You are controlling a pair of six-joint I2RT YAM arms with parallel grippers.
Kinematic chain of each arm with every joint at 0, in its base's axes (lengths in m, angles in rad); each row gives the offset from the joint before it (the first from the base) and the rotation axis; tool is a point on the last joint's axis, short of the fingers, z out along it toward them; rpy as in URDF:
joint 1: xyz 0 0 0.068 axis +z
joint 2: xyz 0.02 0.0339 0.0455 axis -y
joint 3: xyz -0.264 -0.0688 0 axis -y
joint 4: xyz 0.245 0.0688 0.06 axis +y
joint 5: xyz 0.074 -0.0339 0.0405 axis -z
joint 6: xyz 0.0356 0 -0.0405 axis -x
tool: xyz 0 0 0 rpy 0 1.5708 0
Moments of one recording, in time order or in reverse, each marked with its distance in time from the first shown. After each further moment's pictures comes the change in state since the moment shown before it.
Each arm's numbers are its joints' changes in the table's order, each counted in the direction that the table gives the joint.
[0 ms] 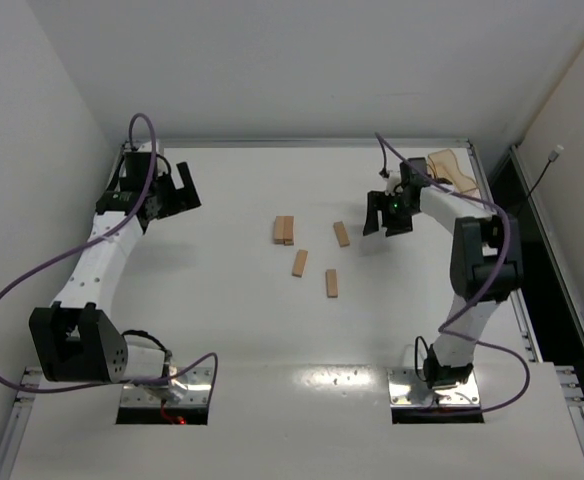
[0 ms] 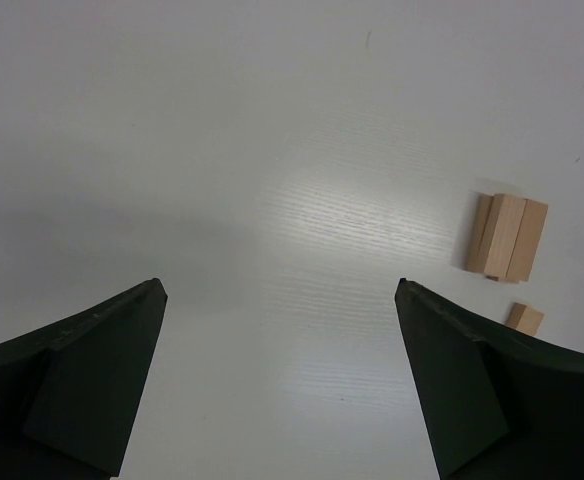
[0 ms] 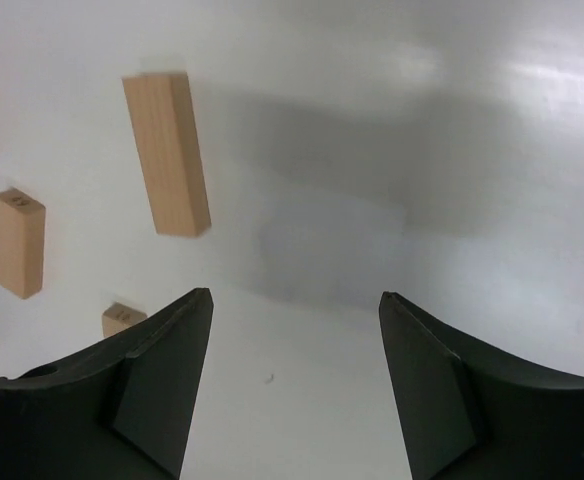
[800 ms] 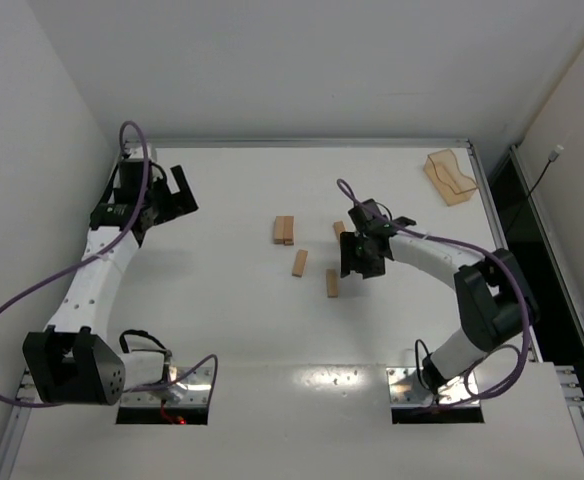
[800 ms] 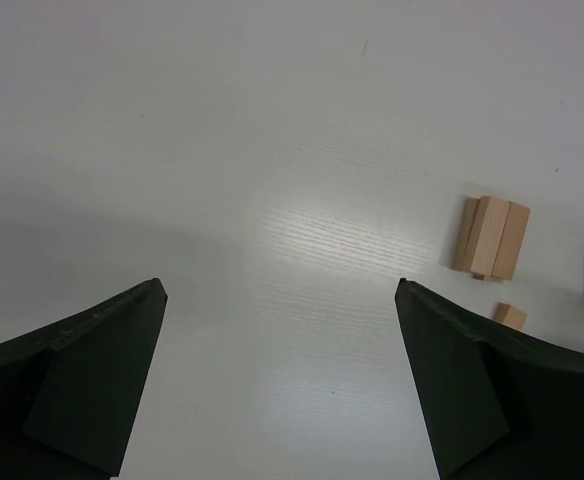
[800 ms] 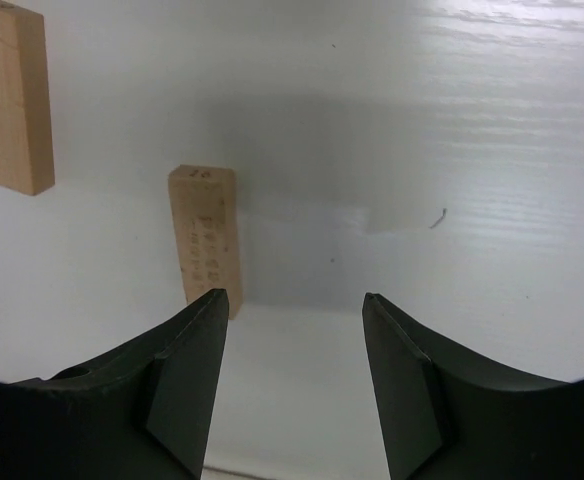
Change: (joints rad) left arm 0.000 0.108 -0.073 -0.014 -0.022 0.048; right arm 0.401 0.363 -0.386 0.006 0.369 -0.442
